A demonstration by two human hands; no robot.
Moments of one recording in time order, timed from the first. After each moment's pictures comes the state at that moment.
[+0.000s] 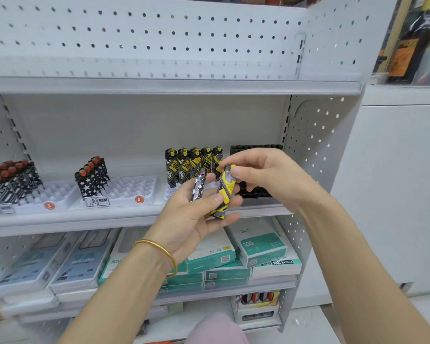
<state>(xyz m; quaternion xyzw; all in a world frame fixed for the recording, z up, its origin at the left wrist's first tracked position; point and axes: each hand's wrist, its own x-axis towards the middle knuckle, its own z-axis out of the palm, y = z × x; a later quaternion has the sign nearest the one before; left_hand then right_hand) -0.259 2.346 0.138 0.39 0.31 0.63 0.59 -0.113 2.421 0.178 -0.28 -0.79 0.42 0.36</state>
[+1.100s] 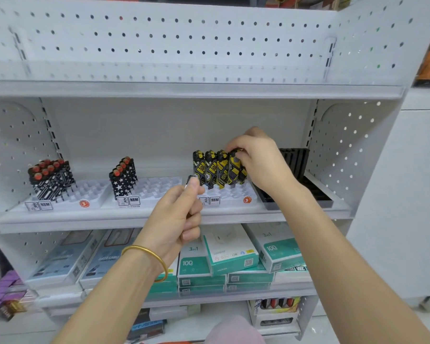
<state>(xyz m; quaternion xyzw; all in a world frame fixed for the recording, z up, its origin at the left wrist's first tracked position) -0.315 2.331 0.134 0.38 0.45 0.64 0.49 -0.184 2.454 0.180 -0.38 -0.84 0.02 0.38</state>
